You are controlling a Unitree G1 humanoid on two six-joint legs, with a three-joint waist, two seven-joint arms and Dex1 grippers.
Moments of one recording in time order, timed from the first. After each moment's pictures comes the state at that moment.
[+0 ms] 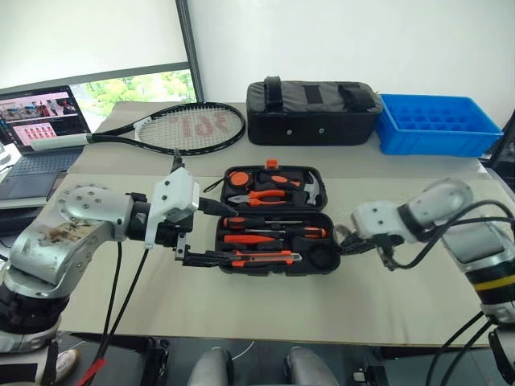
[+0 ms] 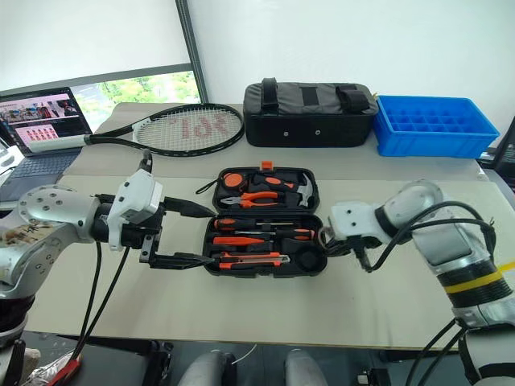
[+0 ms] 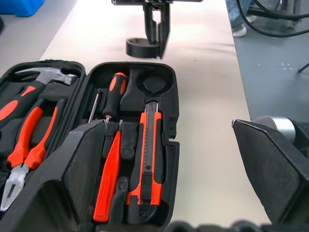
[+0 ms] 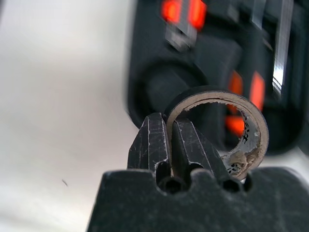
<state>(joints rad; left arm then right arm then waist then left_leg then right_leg) -0.48 0.91 -0.03 -0.47 -0.62 0.70 -1.19 -0.57 -0.93 0.31 -0.13 0.02 0.21 1.54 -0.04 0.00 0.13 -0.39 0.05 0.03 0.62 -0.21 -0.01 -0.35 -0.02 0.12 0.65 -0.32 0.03</state>
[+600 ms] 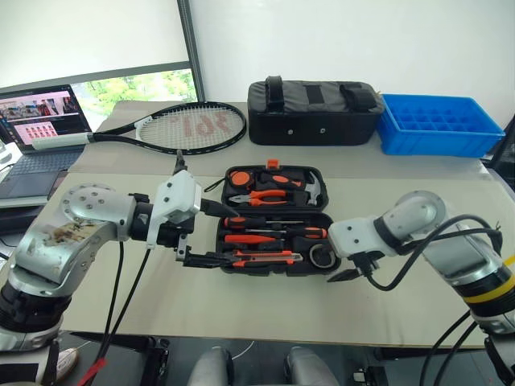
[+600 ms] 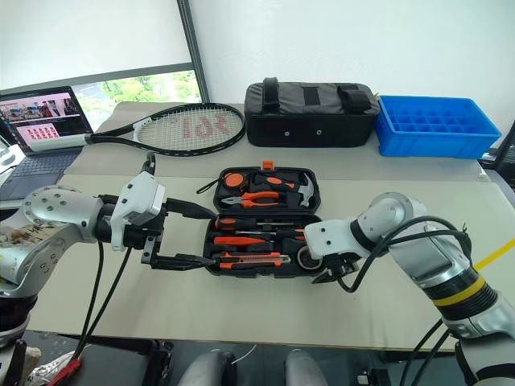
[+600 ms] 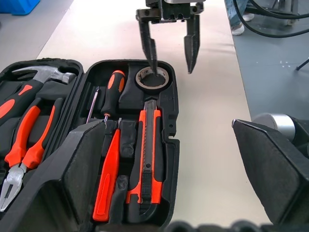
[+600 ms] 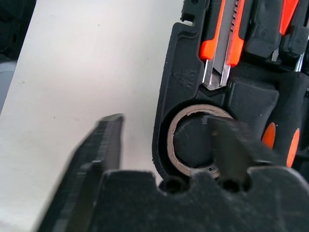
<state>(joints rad) -0.47 0.91 -0.03 -0.45 -0.61 0.68 -1.19 -0.58 -0.93 0.37 -0.25 0.01 0.33 1.51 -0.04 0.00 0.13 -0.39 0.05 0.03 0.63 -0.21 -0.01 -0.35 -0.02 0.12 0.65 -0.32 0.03</state>
